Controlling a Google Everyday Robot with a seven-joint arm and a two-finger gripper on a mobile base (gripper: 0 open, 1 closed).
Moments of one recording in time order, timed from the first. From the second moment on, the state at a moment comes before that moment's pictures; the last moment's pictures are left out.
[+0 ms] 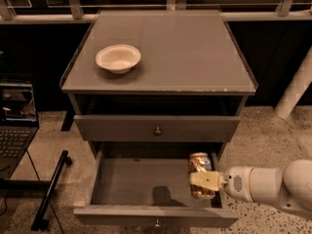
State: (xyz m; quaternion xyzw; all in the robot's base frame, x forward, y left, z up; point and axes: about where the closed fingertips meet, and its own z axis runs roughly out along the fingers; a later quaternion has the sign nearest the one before) arm 0.414 -0.157 0.646 -0.03 0.90 0.35 0.25
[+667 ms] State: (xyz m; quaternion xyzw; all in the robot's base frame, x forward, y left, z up) arm 0.411 -0.137 0.730 -0.07 0.88 0.34 0.31
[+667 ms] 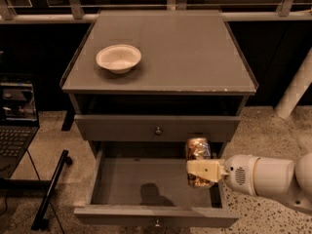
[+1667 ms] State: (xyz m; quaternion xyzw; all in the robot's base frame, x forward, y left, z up) arm 0.490 -0.124 0.852 -0.12 0.84 0.30 0.43
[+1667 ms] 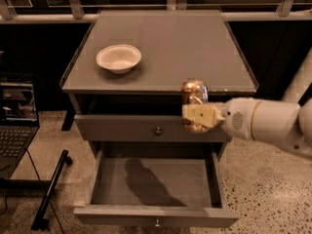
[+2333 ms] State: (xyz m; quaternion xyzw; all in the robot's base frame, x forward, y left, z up) arm 0.580 -0.092 0.904 -0.15 0.83 0.30 0.45
